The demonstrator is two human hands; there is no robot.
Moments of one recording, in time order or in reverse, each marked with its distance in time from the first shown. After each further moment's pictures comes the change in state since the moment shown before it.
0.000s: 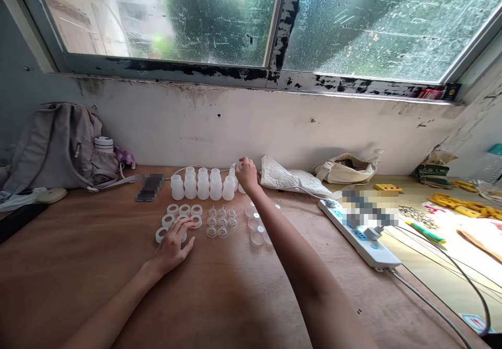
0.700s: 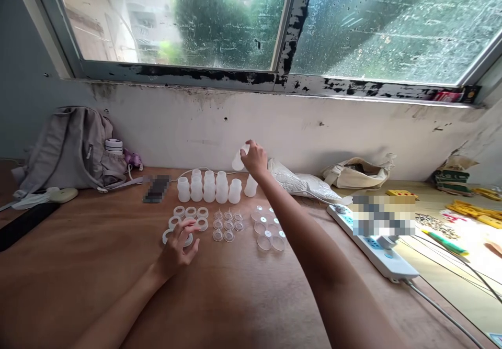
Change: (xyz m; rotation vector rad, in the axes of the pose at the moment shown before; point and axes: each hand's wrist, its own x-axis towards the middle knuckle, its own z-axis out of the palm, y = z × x) left_hand -0.004 0.003 -0.005 -0.068 0.156 0.032; right_hand 0.038 -0.033 -0.034 -0.105 0.043 -0.048
